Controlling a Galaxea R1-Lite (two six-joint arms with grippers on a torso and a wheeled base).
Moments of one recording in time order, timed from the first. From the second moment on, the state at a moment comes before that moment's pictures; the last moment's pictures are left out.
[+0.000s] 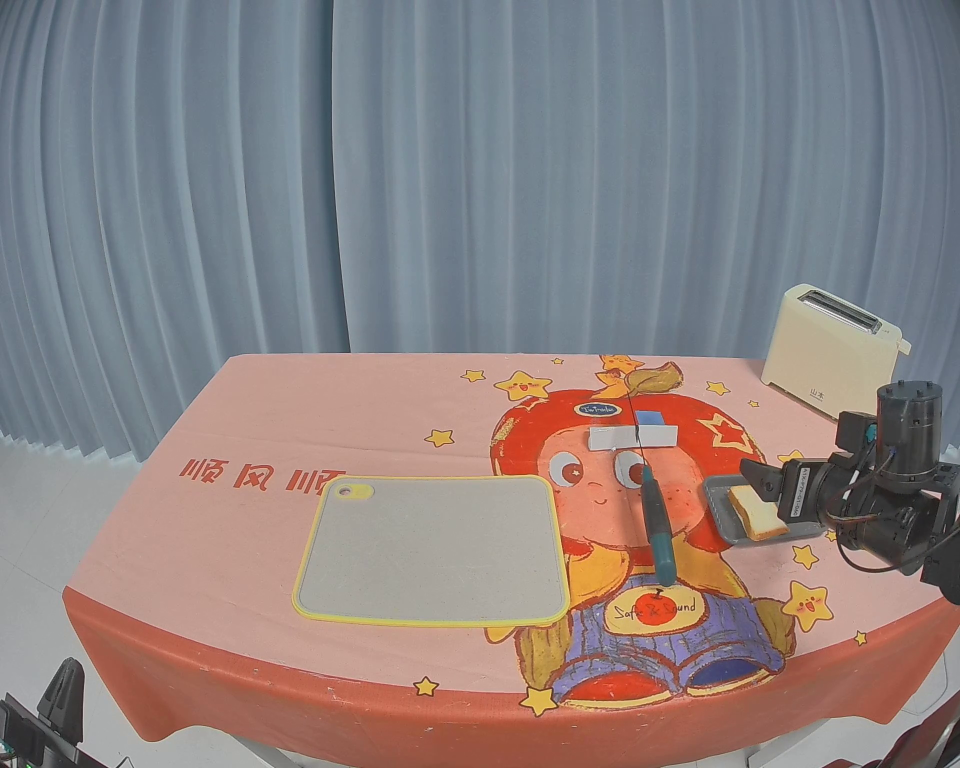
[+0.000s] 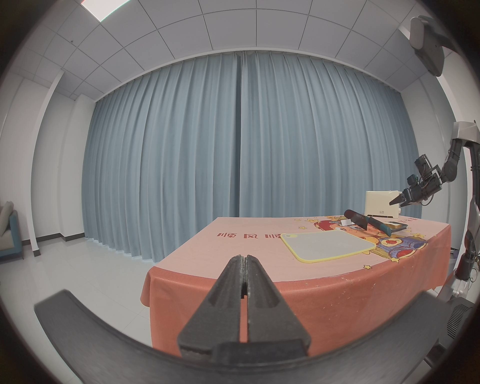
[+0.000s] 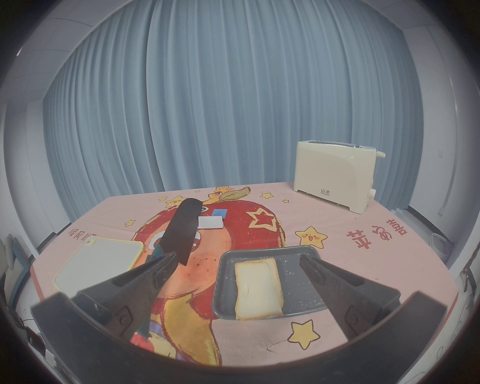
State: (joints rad) left arm 0.00 0.02 -0.02 0.00 0.00 -0.01; right arm 0.38 1.53 -0.53 -0.52 -0.33 0.25
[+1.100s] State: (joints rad) left arm 0.00 0.02 -0.02 0.00 0.00 -0.01; right arm 0.44 1.40 -0.50 -0.52 -0.32 0.22
